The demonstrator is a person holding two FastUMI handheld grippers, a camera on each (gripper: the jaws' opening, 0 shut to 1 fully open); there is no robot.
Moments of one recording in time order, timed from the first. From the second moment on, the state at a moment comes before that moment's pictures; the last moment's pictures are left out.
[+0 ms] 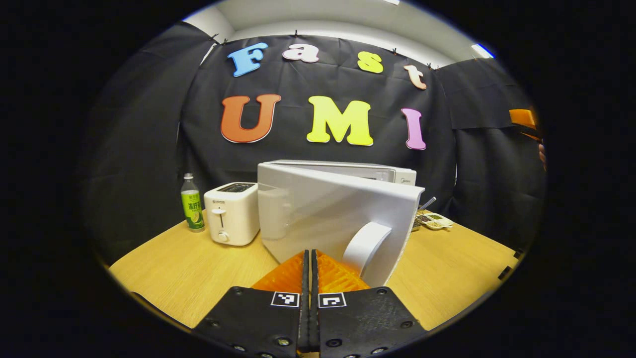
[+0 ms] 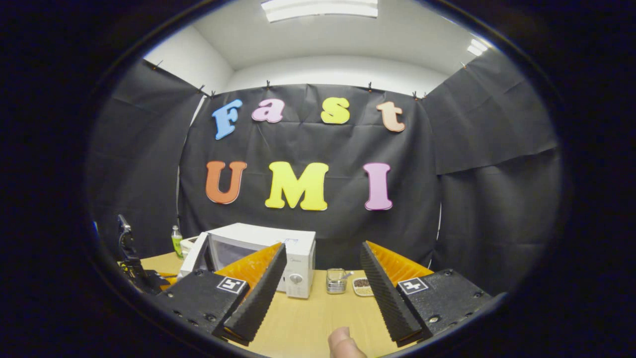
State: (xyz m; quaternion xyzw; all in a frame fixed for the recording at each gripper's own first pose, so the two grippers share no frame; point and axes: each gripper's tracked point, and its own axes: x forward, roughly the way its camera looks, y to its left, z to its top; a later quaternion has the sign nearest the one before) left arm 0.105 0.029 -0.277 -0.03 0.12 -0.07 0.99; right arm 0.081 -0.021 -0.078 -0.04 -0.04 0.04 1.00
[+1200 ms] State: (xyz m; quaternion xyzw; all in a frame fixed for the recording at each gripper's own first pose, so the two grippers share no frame) left arm 0.294 -0.100 -0.285 -0.03 0.11 -0.08 0.99; right arm 0.090 -0.130 -0.078 0.01 -0.06 0.00 1.00
